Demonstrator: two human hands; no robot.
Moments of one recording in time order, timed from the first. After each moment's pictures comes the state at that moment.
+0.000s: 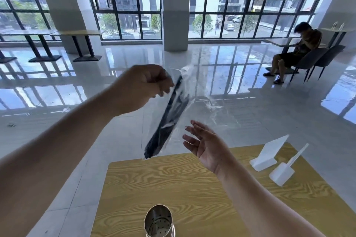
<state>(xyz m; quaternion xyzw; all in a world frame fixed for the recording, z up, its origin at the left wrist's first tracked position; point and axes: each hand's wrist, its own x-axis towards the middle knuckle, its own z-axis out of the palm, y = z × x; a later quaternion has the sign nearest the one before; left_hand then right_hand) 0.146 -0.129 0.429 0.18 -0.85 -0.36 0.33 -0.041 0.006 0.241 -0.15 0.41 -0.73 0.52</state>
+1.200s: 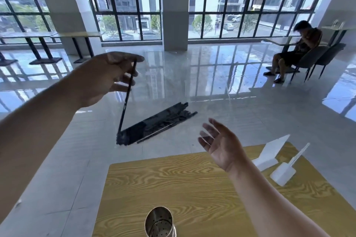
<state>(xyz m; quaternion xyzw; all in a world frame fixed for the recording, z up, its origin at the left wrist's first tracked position) 0.185 -0.190 0.445 0.22 -0.78 -0.52 0.28 -0.069 0.028 0.248 -0.10 0.41 -0.77 0.48</state>
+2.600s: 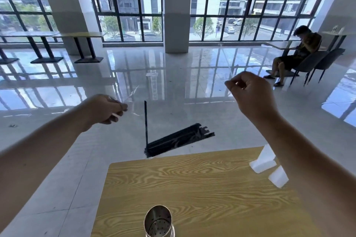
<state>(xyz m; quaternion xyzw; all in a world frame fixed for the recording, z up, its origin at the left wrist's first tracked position) 0.211 -0.211 0.364 0.49 -0.74 -0.42 0.20 -0.115 0.040 0.385 -0.44 0.76 -0.47 -0.13</state>
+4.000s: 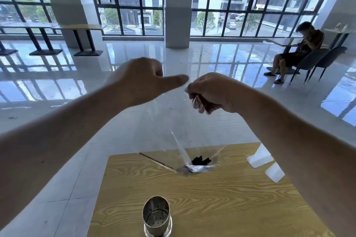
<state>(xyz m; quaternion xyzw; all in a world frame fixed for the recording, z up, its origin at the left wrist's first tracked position) 0.144 -0.108 0.436 0.35 -0.89 -0.11 0.27 -0.045 0.003 0.425 -0.46 0.74 -0.36 0.34</state>
